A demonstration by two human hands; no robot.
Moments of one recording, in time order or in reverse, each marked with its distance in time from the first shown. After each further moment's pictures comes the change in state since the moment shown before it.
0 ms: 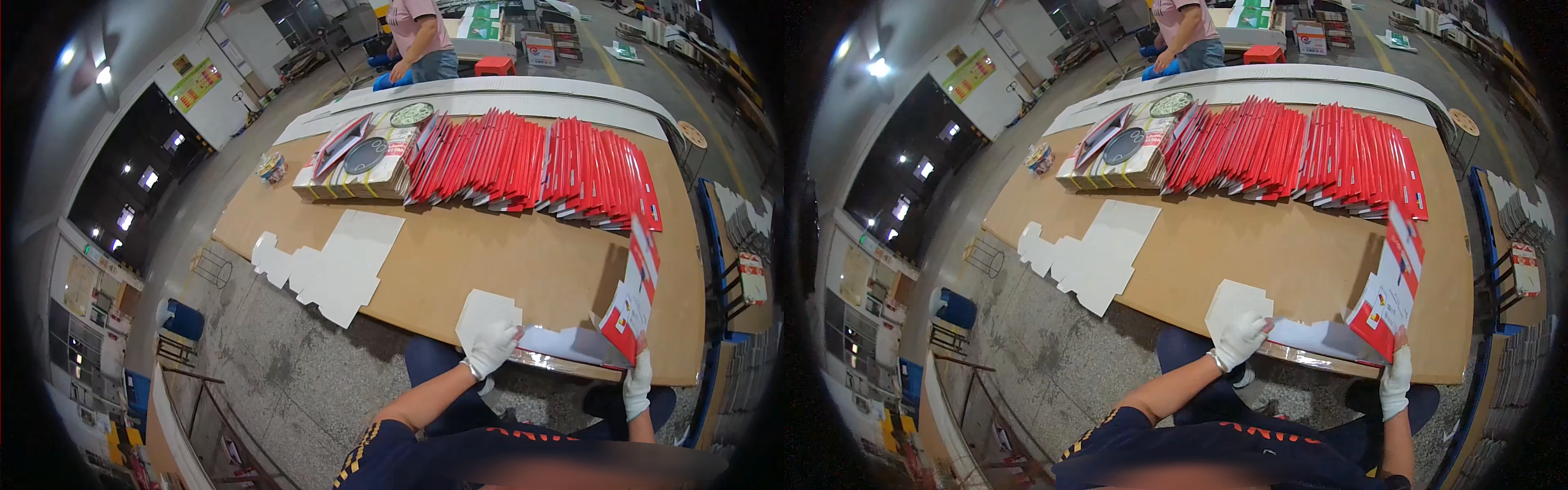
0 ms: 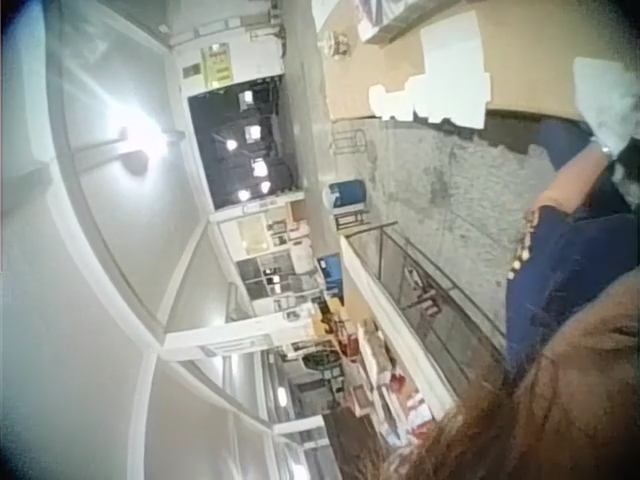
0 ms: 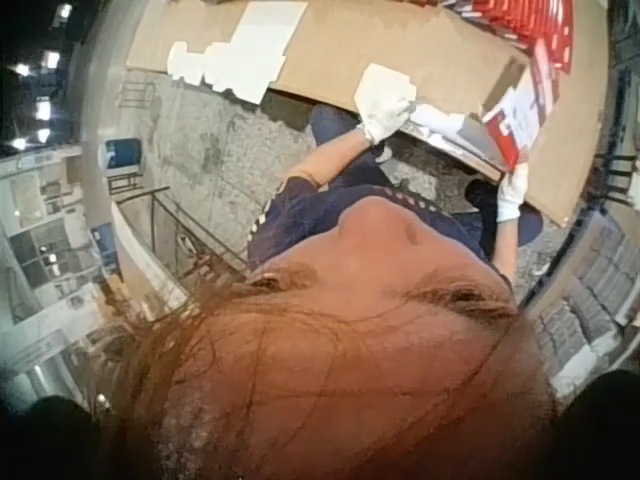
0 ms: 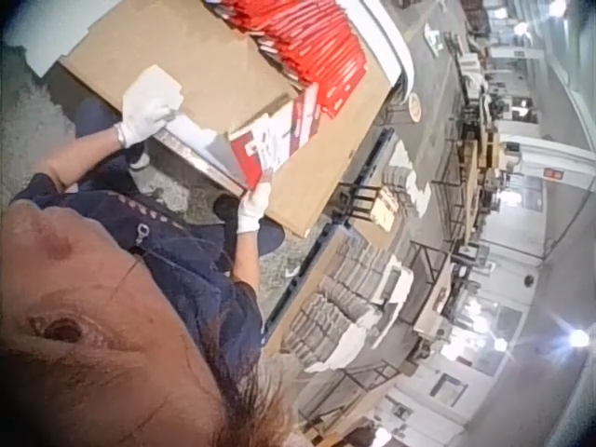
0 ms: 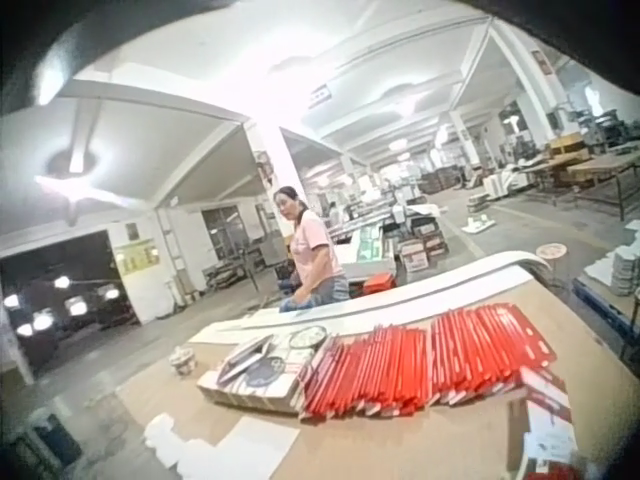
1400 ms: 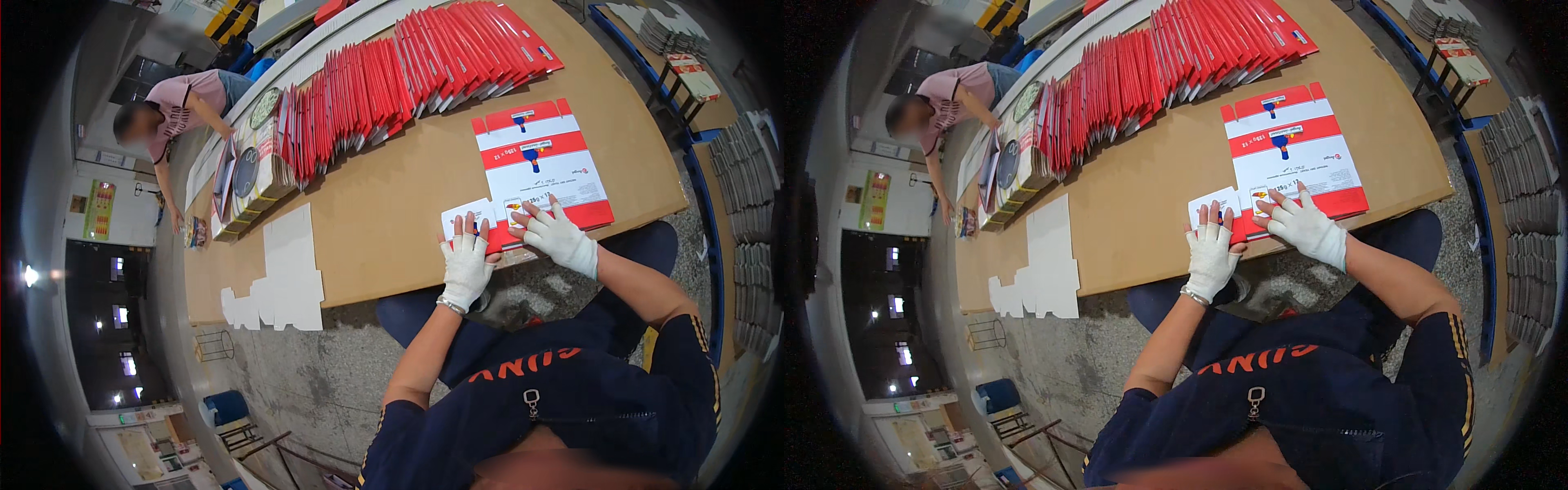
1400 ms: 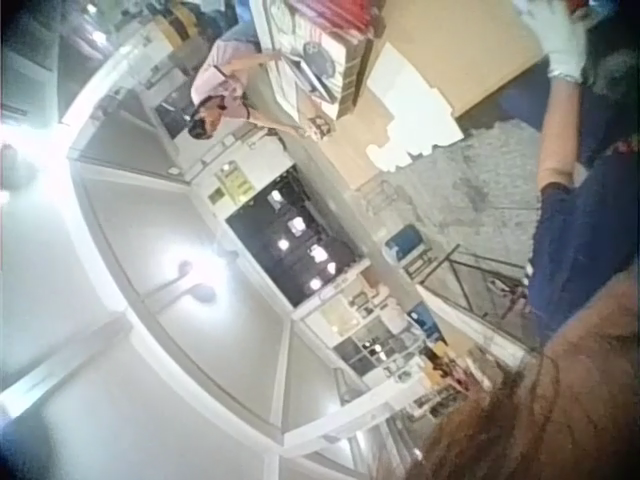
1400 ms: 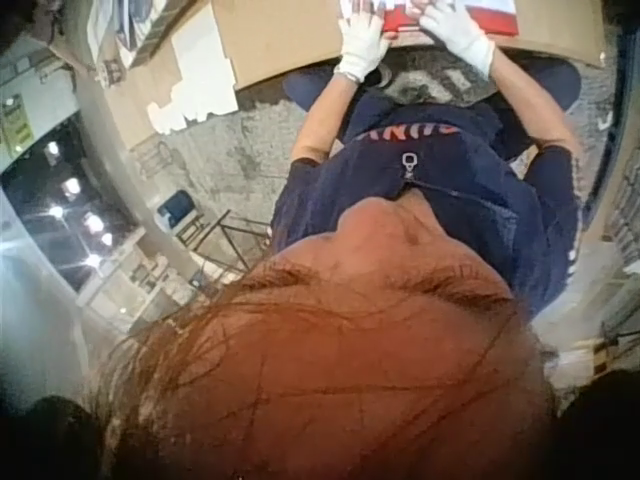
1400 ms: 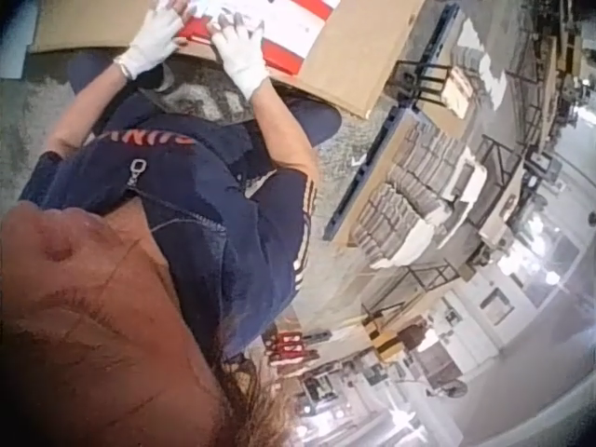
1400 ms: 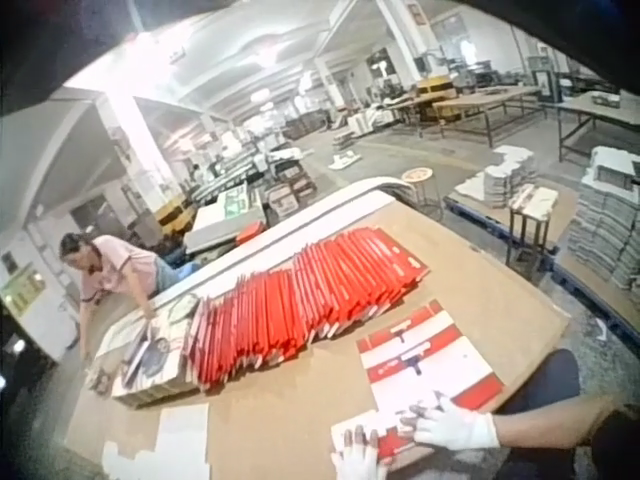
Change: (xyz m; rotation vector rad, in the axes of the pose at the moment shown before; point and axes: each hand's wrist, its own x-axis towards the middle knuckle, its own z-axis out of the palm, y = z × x) left_hand 0.016 0.046 -0.002 0.286 -0.367 0.117; right_hand 0.021 -0.092 0.106 -1.117 -0.539 -0.613
